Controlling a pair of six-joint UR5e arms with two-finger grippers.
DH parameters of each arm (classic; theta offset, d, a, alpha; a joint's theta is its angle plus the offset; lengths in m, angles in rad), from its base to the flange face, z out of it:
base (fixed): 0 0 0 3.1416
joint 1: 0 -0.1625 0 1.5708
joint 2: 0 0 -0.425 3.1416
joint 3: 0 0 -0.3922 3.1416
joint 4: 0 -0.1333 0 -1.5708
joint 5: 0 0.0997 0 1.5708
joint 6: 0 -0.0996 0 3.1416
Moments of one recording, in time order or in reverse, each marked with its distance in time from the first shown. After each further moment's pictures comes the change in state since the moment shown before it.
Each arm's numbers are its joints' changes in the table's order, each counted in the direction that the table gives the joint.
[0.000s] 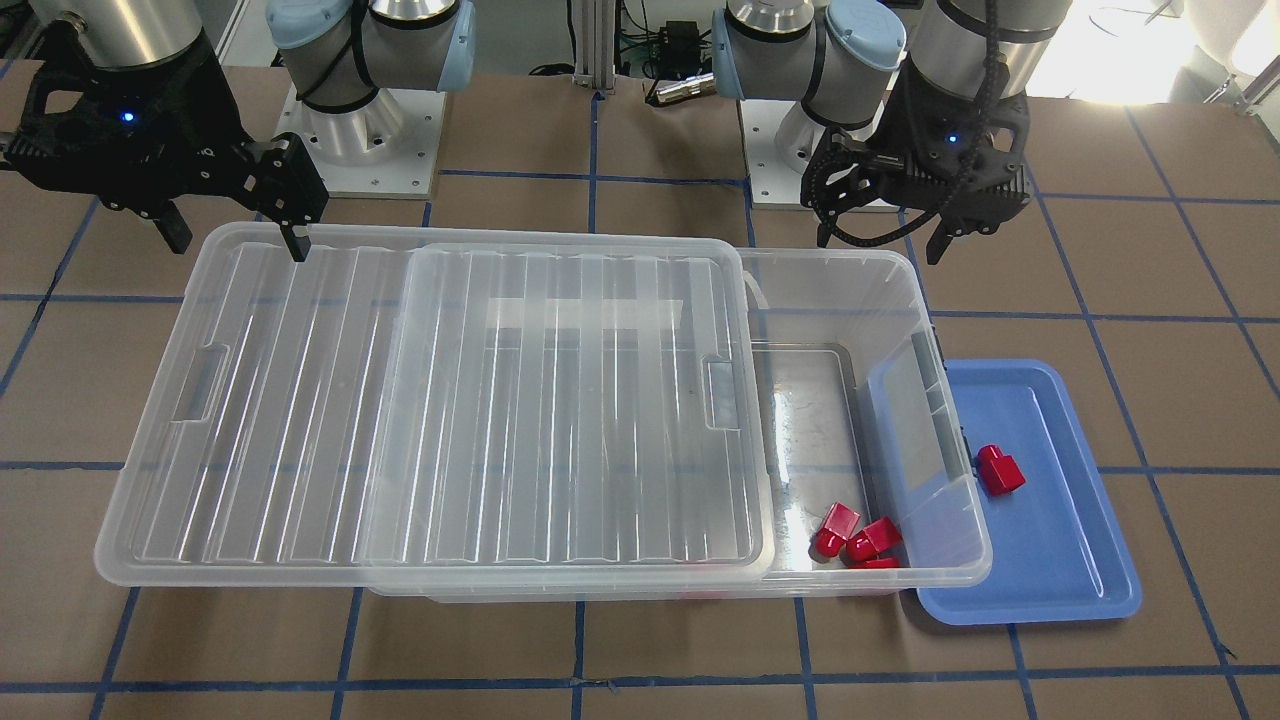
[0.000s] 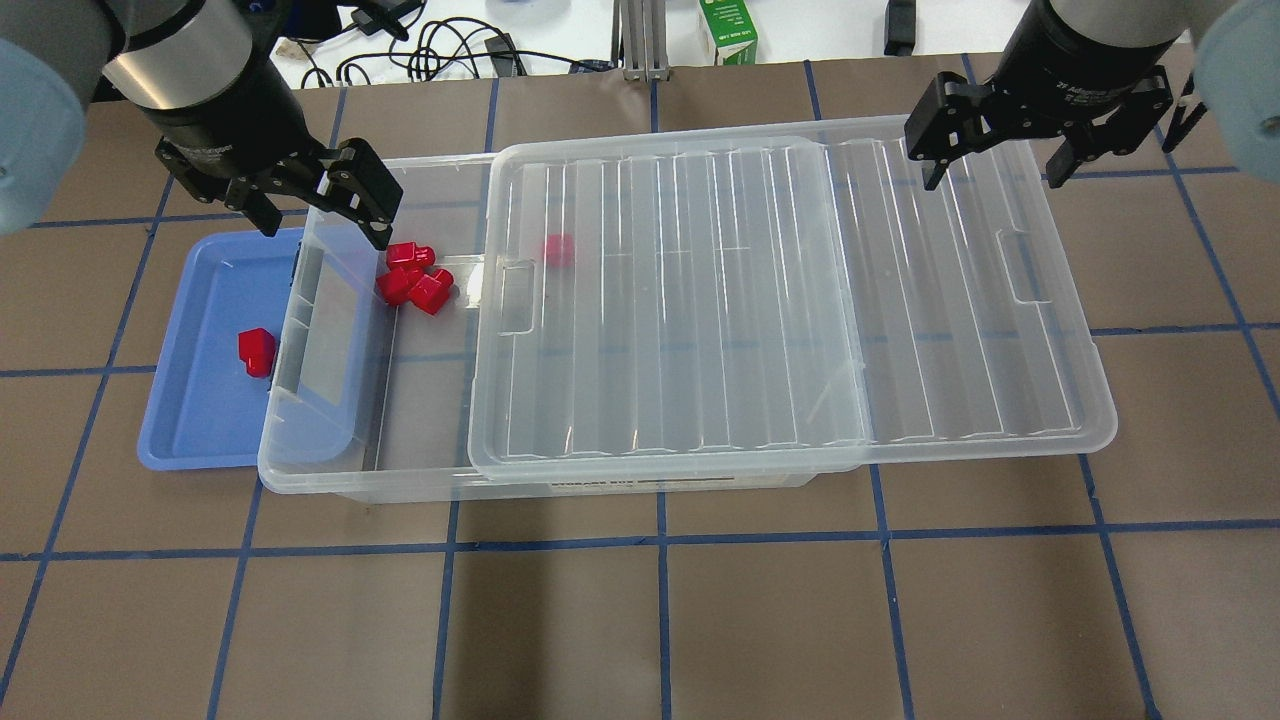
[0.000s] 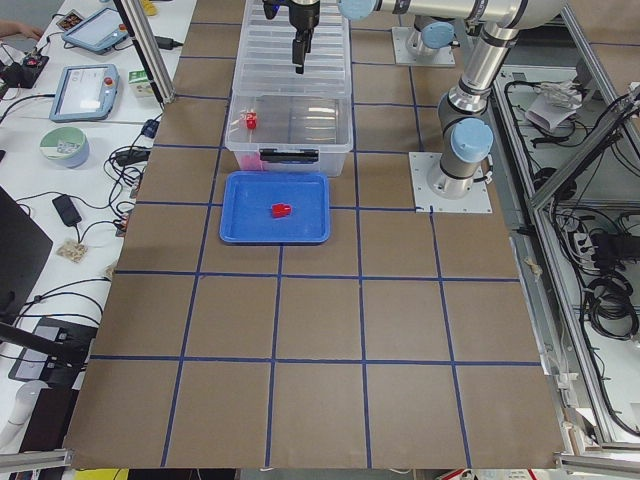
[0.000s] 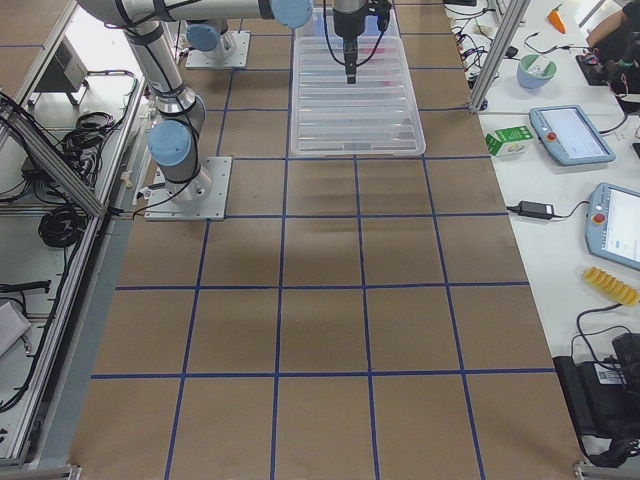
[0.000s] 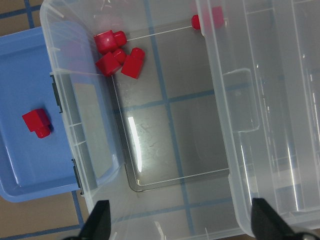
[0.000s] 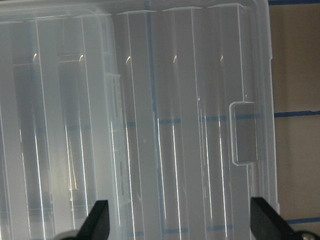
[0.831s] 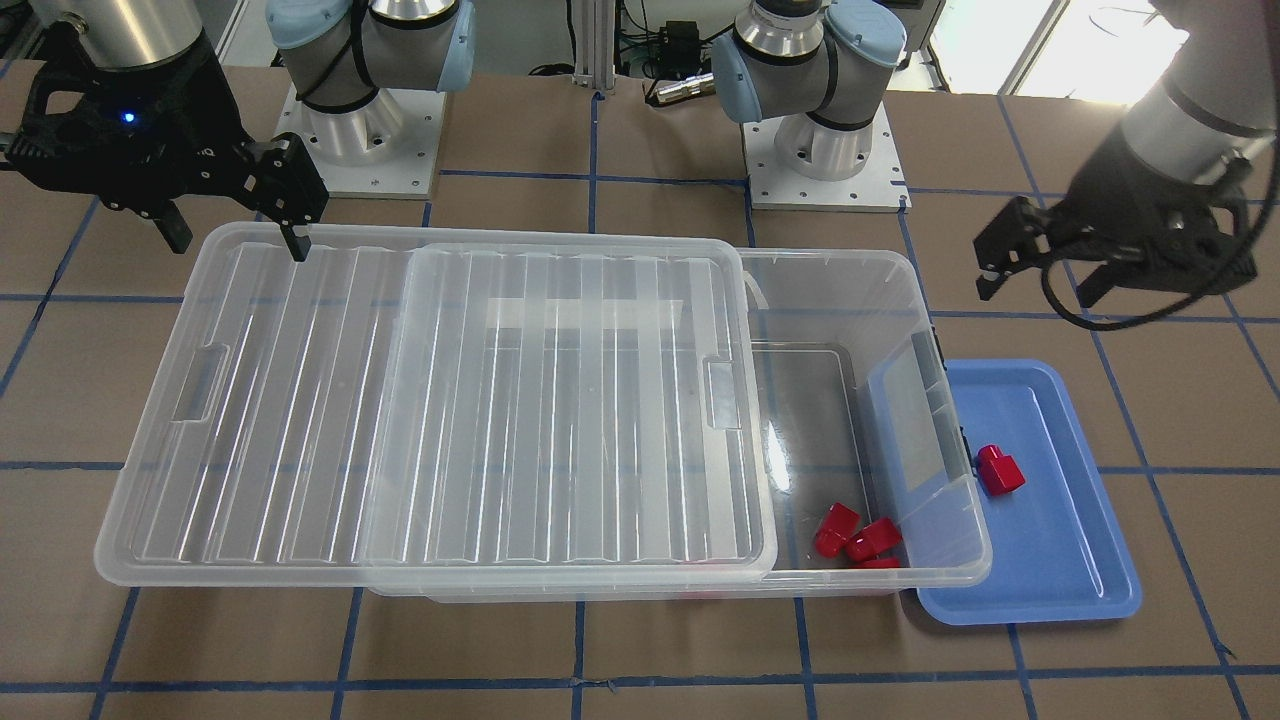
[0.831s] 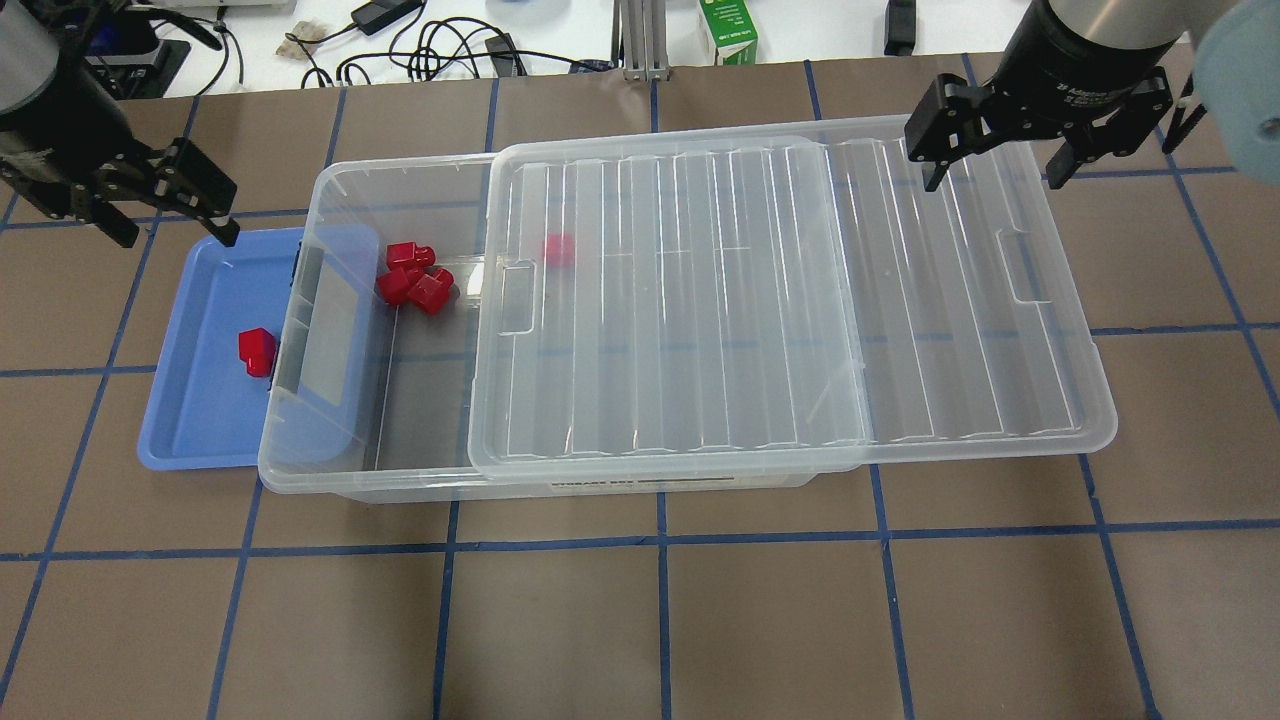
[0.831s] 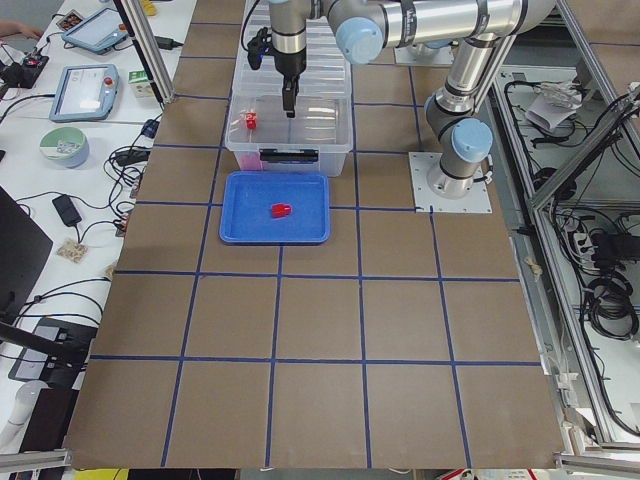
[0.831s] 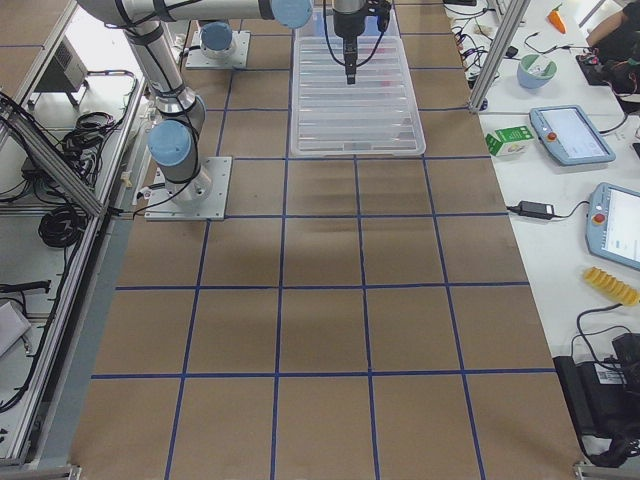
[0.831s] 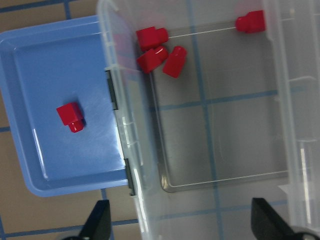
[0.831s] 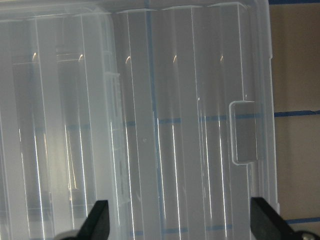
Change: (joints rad) left arm -0.353 0.072 -0.028 -0.039 -0.021 -0.195; right arm 0.000 0.001 0.003 0.000 0.000 0.002
